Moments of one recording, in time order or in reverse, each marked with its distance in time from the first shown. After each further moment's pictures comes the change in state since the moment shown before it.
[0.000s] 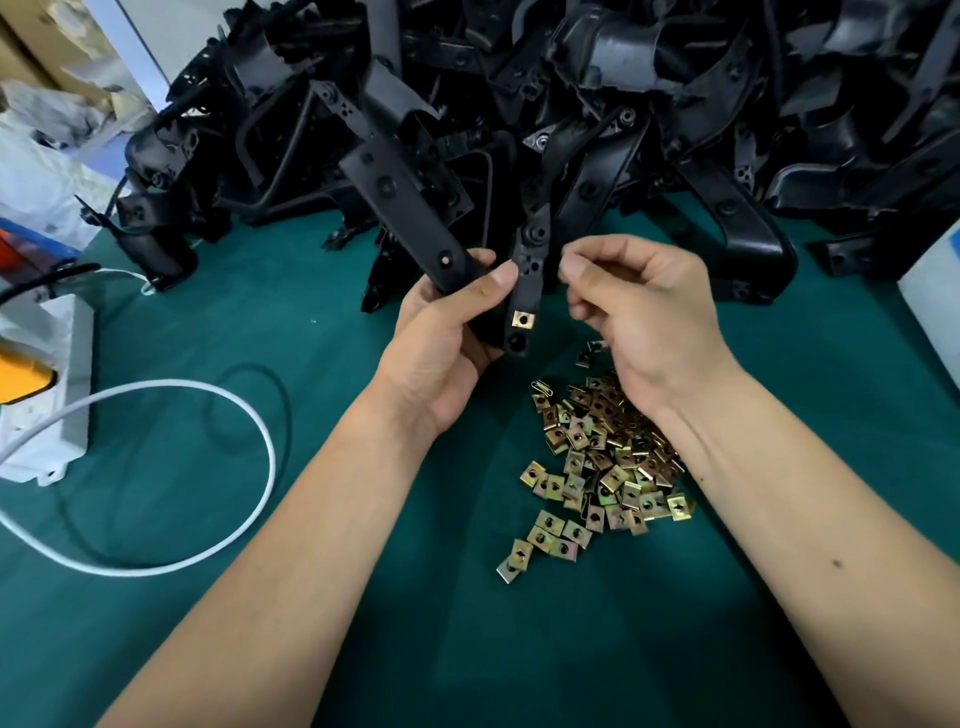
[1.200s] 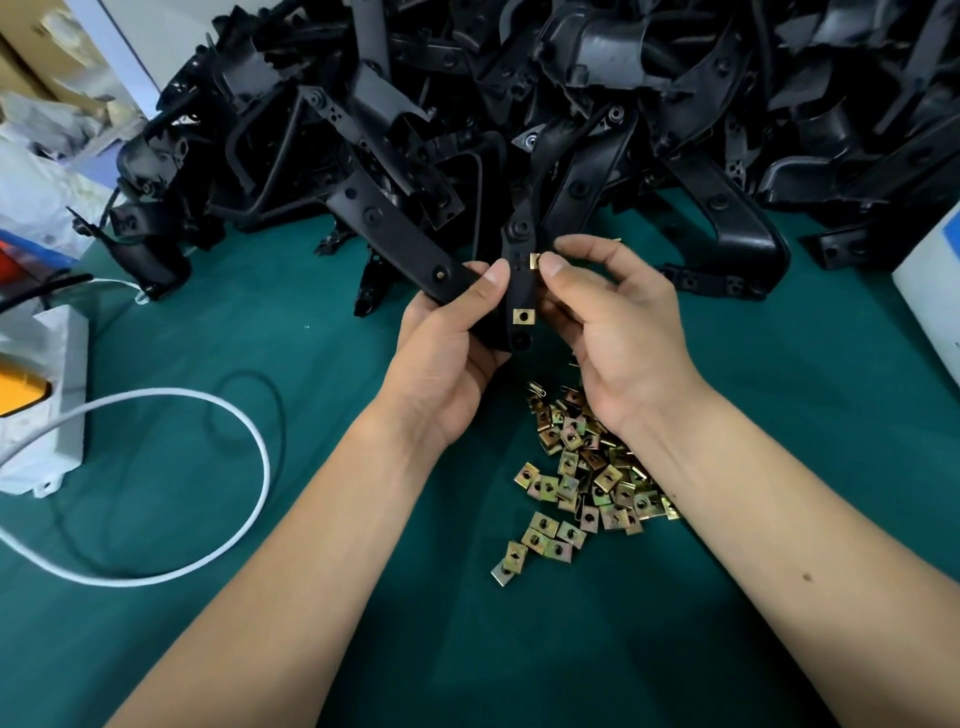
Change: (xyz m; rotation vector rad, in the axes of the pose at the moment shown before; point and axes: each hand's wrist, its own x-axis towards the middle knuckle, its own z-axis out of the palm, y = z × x) left_hand -0.004 -0.008 0.011 0.028 0.060 -0.002; right_hand -0.013 0.001 0.018 0.254 0.097 0.127
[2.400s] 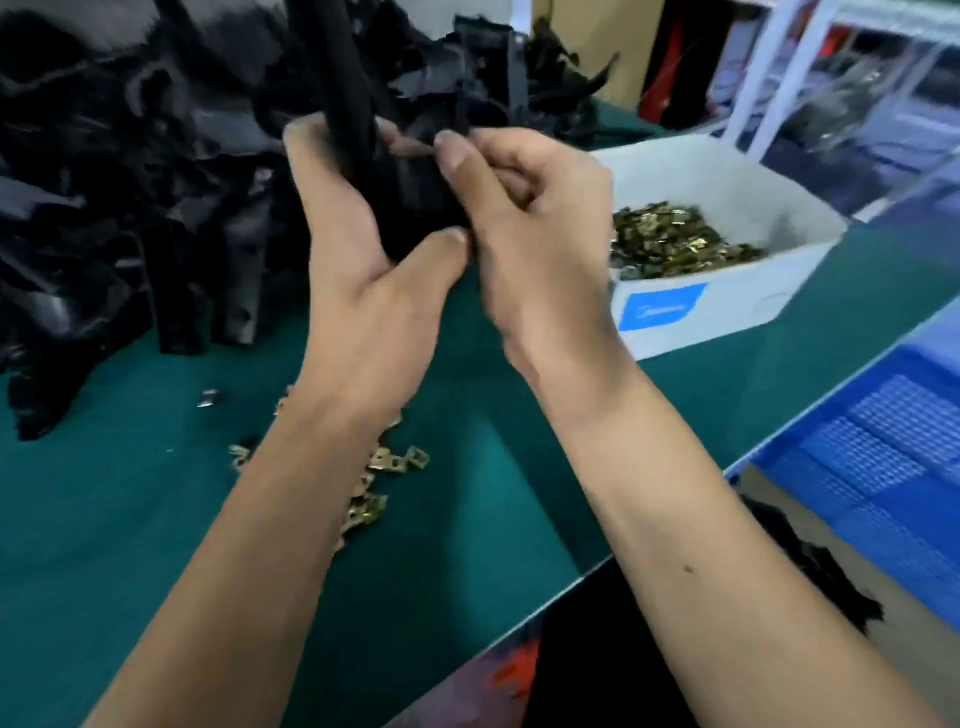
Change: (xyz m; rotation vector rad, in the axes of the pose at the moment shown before) left_hand -0.051 -0.012 0.193 0.434 -0.461 0.686; right_hand -0.036 -0.137 -0.095 -0.342 0.323 -0.586
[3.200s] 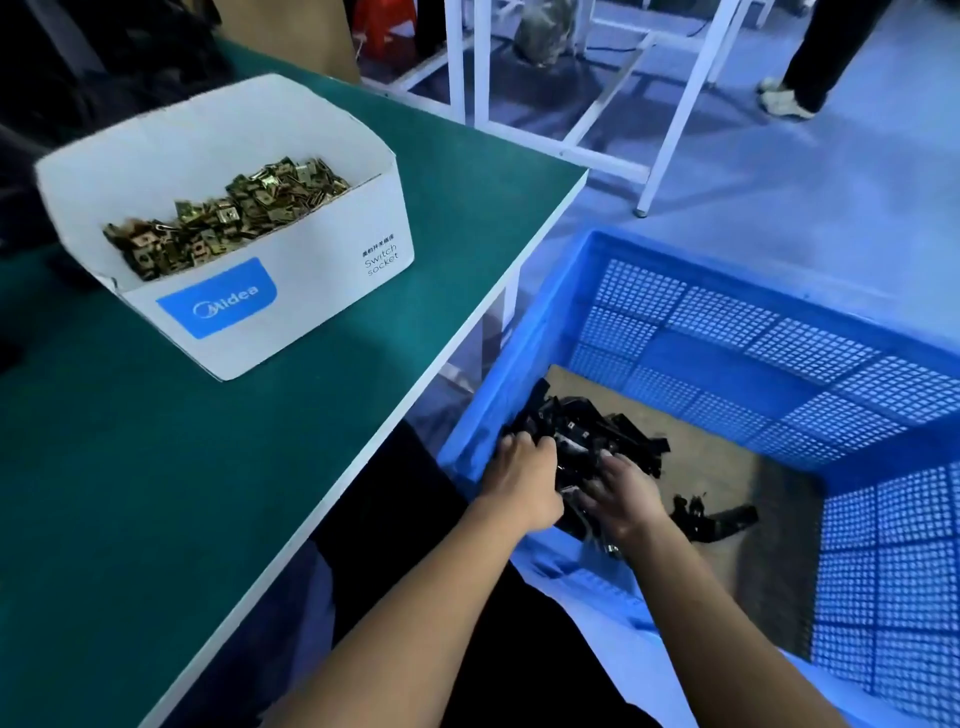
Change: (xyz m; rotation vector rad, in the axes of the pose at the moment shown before) left_hand -0.222 -0.142 0.322 0.818 -1.361 -0.333; right_hand -0.206 0.171 -0.431 0.282 0.968 0.993
